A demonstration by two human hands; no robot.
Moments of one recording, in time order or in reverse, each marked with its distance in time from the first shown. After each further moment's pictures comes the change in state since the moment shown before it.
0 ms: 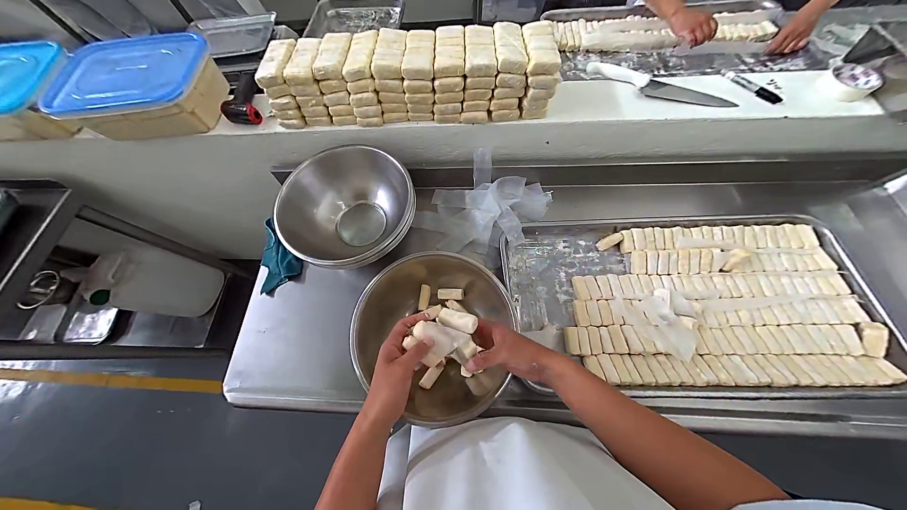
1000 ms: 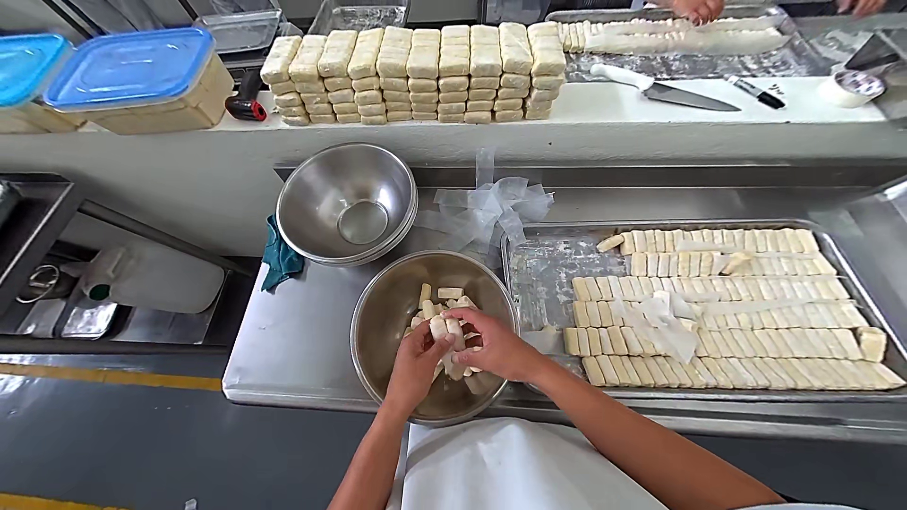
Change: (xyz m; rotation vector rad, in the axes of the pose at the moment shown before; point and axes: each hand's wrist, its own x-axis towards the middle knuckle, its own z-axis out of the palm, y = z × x) left_hand 0.016 -0.024 0.012 0.258 -0.055 0.007; right_hand 0.004 -0.018 0.022 -0.418 0.174 -0.170
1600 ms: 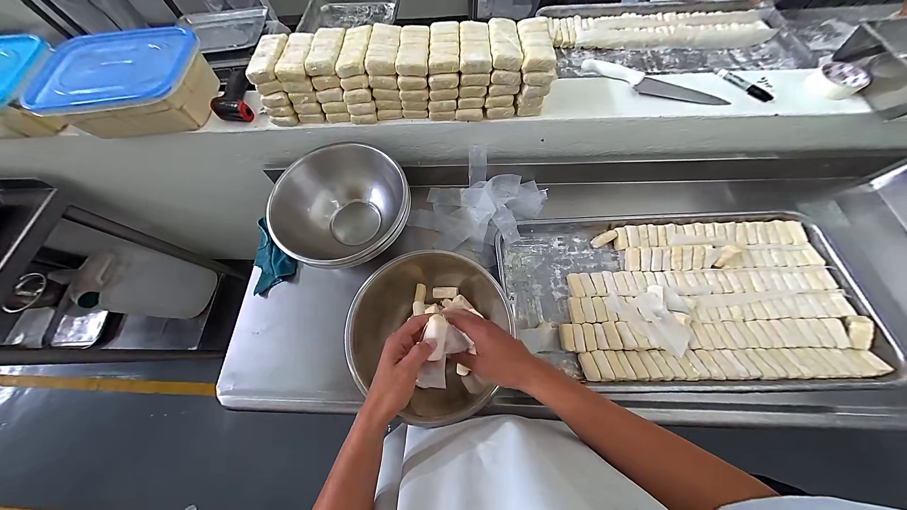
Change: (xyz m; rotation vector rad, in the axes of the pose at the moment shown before) left_hand -0.013 0.029 -0.014 0.040 -0.060 0.144; right_hand -0.006 -0.002 0.002 -0.402 0.059 -0.168
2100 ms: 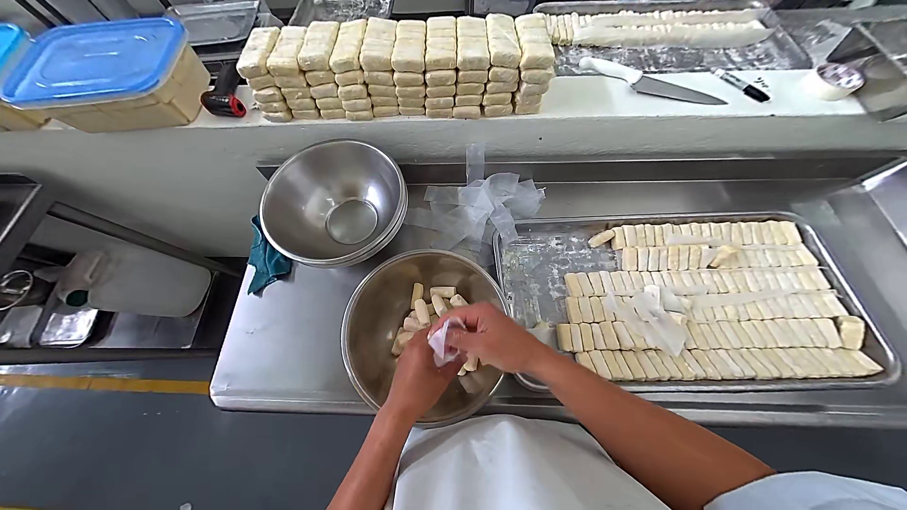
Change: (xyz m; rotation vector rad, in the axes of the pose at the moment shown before) left_hand 0.009 -0.036 0.022 0.519 -0.001 0.002; right_hand 0.011 -0.036 -0.029 0.451 -0.079 0.007
